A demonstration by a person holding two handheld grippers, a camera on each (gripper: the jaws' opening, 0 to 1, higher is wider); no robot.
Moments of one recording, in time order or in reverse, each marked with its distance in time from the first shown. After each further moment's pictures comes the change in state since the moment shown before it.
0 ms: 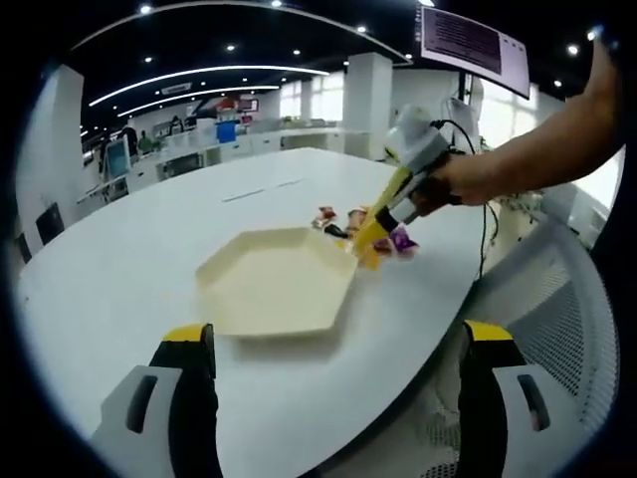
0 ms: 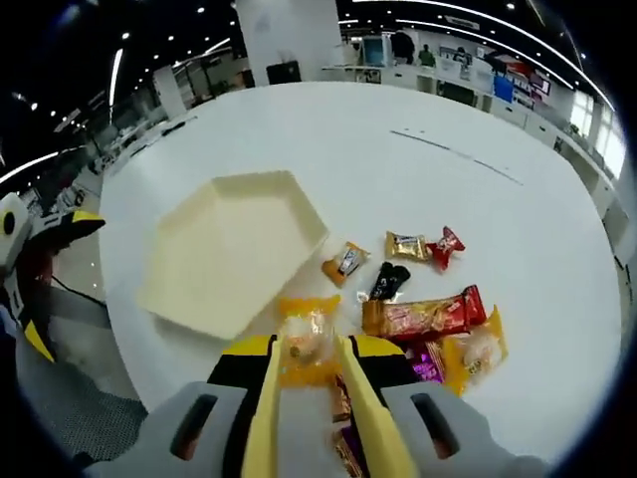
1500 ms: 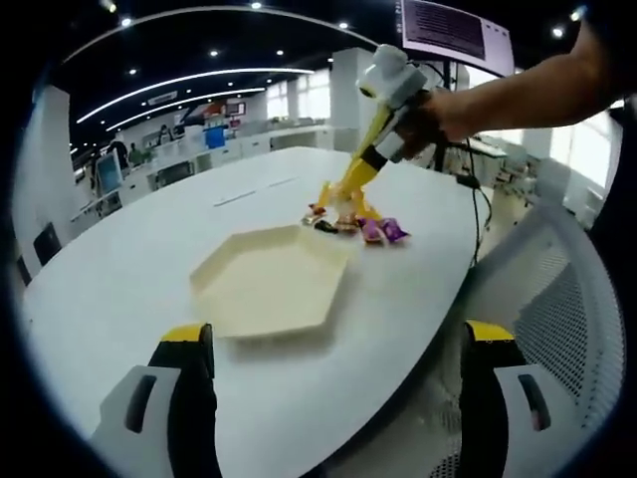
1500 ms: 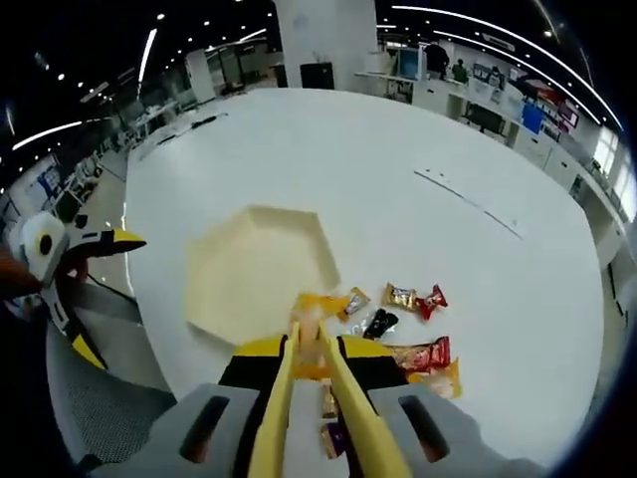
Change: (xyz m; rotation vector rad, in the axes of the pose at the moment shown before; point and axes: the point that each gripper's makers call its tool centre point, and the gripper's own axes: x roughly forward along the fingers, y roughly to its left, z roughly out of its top) left arm 0.001 -0.010 -0.005 0.075 0.015 -0.022; right arm -0.061 0.001 0.058 -0.085 -0.034 0.064
